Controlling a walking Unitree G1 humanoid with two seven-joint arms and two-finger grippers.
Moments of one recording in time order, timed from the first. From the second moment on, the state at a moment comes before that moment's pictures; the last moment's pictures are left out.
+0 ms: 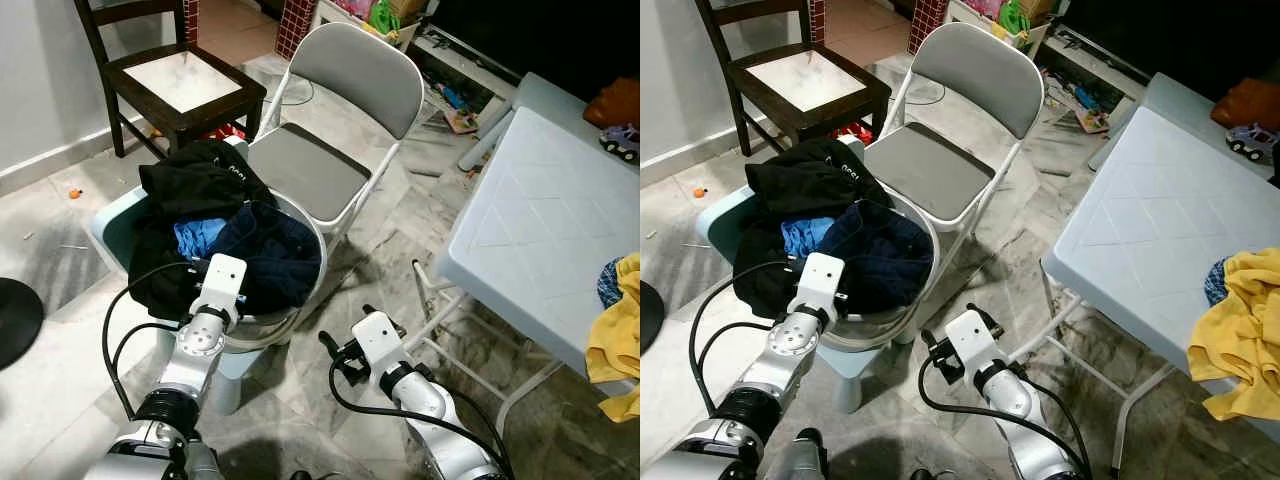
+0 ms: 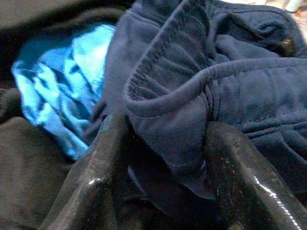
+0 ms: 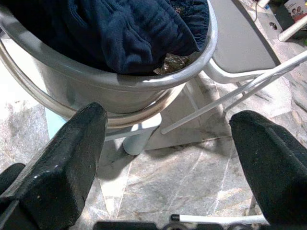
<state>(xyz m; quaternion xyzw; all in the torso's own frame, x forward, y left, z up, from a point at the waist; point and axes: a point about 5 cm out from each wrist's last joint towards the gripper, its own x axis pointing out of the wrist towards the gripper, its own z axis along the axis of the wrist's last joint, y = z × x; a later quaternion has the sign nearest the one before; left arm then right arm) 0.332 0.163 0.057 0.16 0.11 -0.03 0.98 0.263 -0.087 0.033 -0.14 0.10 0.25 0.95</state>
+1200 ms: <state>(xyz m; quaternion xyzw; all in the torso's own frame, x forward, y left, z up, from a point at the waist) 0.304 0.196 0.048 0.23 0.09 -0.03 0.97 0.267 -0.087 0.032 -0.14 0.10 0.25 0.95</state>
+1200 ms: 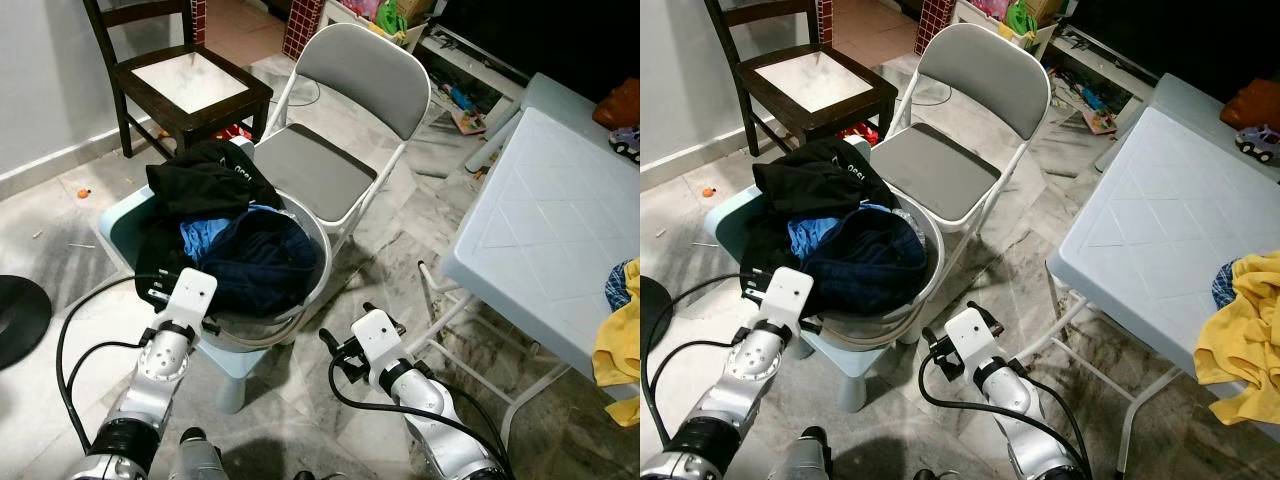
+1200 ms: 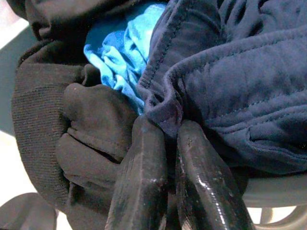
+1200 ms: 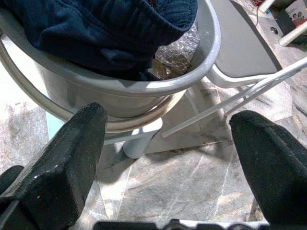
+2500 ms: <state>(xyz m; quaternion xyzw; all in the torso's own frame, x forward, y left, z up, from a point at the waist) 0.279 0.134 0.058 0.19 0.03 -0.20 0.96 0.266 -0.088 0.030 -0.15 0.10 0.26 0.95</state>
